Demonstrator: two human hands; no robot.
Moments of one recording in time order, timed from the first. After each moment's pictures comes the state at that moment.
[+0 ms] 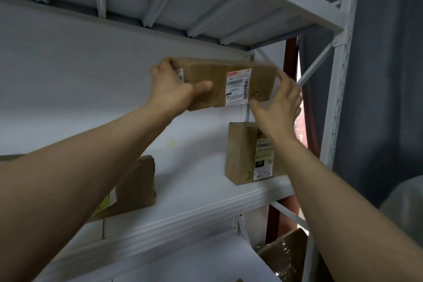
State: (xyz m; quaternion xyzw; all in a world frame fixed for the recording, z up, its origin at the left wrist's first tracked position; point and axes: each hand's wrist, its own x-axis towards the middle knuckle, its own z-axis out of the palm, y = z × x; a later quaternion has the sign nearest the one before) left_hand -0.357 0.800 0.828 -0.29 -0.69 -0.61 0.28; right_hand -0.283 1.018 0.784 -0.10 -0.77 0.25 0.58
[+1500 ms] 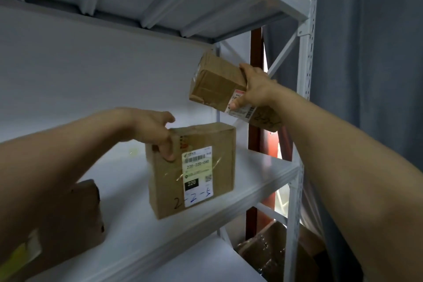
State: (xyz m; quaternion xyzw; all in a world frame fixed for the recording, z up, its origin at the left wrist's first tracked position) left_hand -0.388 0.843 0.821 -0.33 -0.93 -0.13 -0.08; right_hand -0.319 1.121 0.857 -0.15 -0.93 0.11 0.31
